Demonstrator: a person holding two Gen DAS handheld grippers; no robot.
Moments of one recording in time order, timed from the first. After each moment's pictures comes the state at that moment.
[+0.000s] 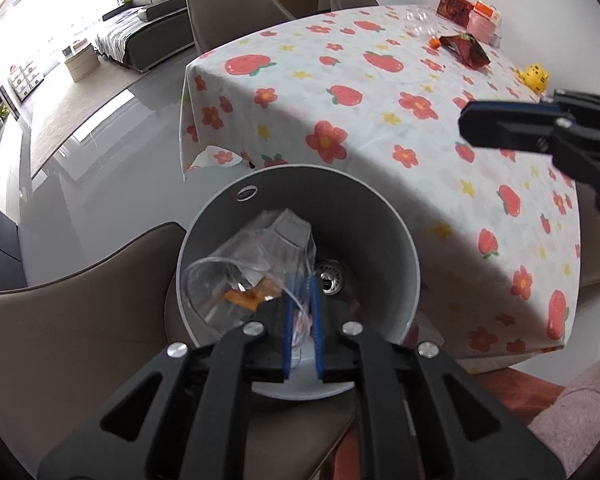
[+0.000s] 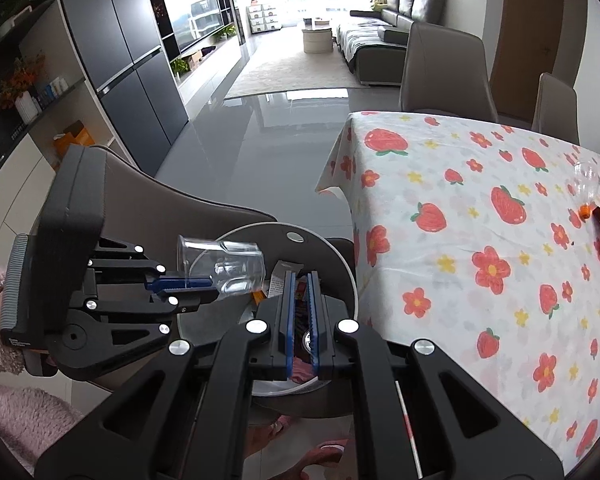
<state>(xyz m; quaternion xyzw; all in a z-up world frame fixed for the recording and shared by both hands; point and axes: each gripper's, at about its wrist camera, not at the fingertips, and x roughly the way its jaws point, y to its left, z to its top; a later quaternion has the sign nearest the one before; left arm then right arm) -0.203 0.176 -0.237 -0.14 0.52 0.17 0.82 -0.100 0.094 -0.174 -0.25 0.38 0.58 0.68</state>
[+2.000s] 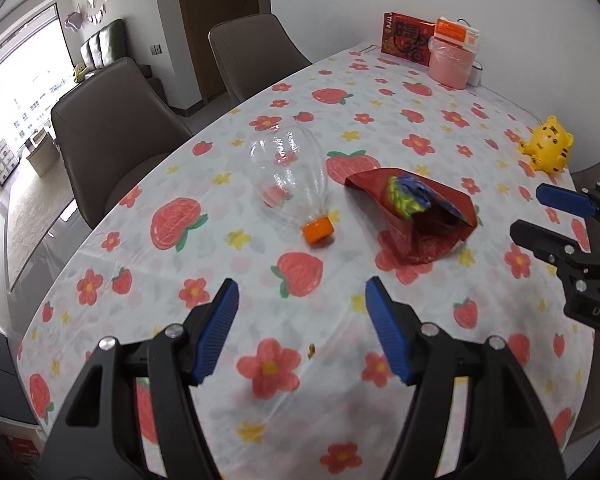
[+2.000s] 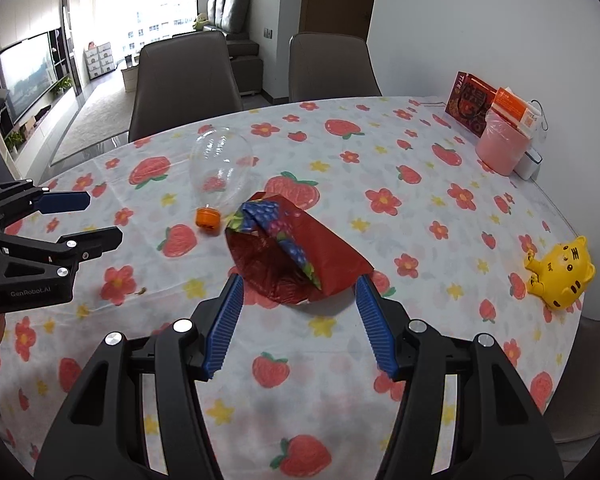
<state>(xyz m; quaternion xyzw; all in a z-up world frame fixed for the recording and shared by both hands) 0.357 0.097 -0.211 -0.07 0.46 0.15 0.87 0.447 -0.067 -0.197 -0.21 0.37 0.36 0.83</state>
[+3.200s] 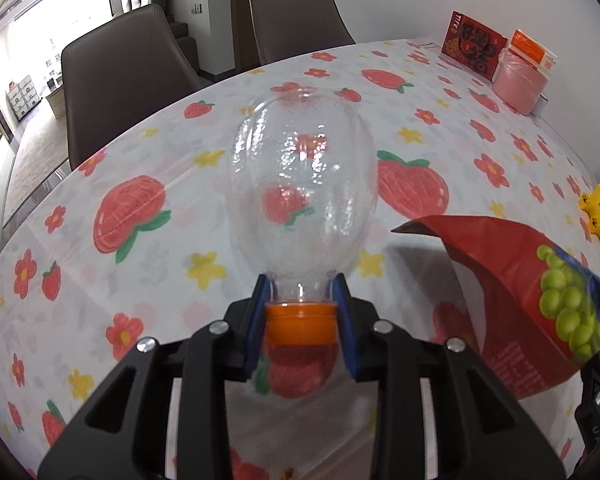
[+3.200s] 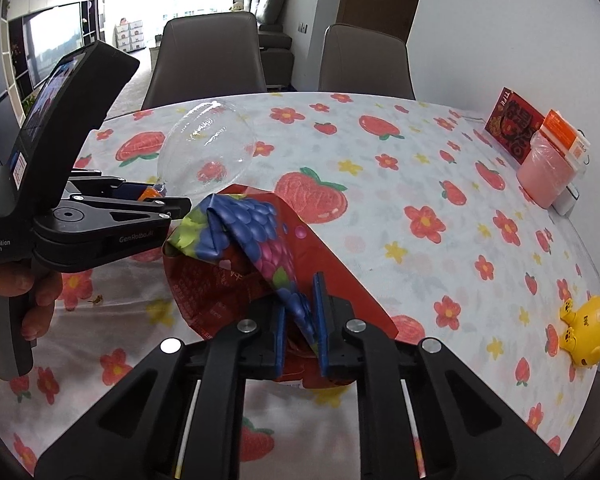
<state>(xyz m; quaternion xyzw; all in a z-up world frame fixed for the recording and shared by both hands) 0.421 0.137 -0.277 -0.15 0.46 0.21 0.85 0.478 -0.024 -0.247 -0.25 0.35 0.40 0.81</state>
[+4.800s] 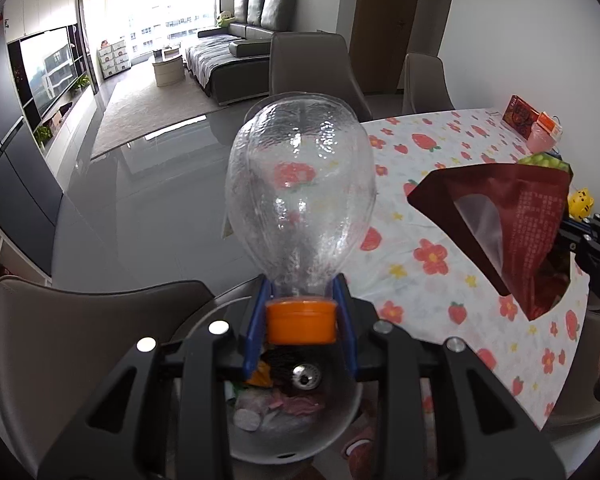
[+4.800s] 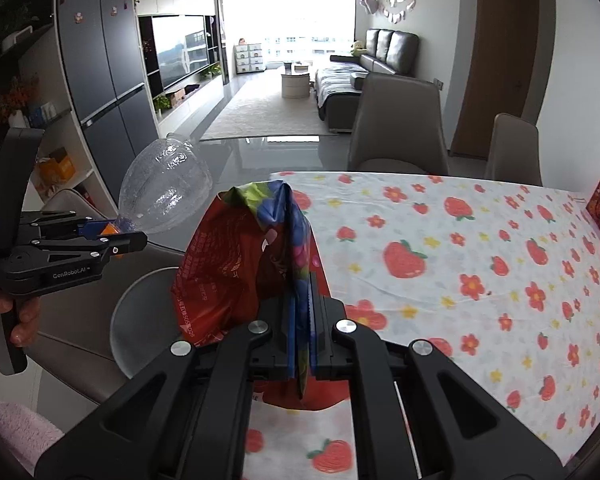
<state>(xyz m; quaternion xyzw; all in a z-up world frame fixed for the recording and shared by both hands) -0.150 0.181 -0.136 -0.19 0.39 0.34 0.83 0.013 0.036 -0.106 -0.23 0.30 0.59 0.72</state>
